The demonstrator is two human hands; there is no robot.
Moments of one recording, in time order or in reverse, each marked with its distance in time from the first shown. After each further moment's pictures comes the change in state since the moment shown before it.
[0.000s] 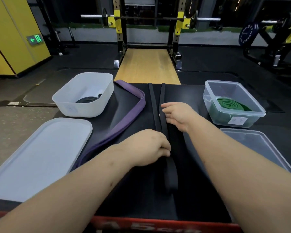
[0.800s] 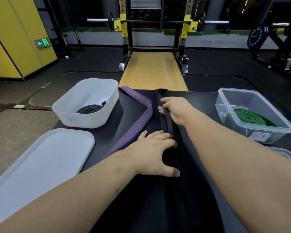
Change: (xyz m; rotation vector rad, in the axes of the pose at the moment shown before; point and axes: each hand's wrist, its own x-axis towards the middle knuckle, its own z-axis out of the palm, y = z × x) left_hand 0.024 -0.037 0.002 -0.010 -0.062 -0.212; right_hand 0.094 -0.023 0.026 0.083 0.009 -0.053
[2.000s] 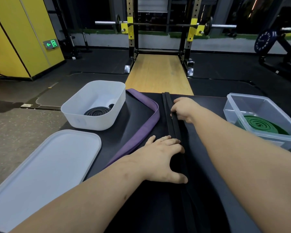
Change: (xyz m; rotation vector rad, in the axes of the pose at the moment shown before) left_hand 0.000 -0.005 -0.001 -0.041 -0.012 0.018; right_hand 0.023 -0.016 -0.004 -0.402 0.046 0.058
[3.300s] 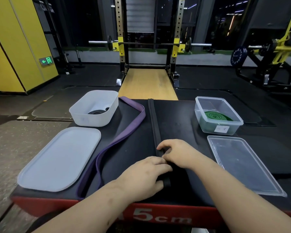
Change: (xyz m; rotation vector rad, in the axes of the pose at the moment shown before) left_hand -0.111 0.075 0.049 0.041 0.233 0.178; right_hand -0.259 0.063 -0.021 -0.494 -0.199 -0.214
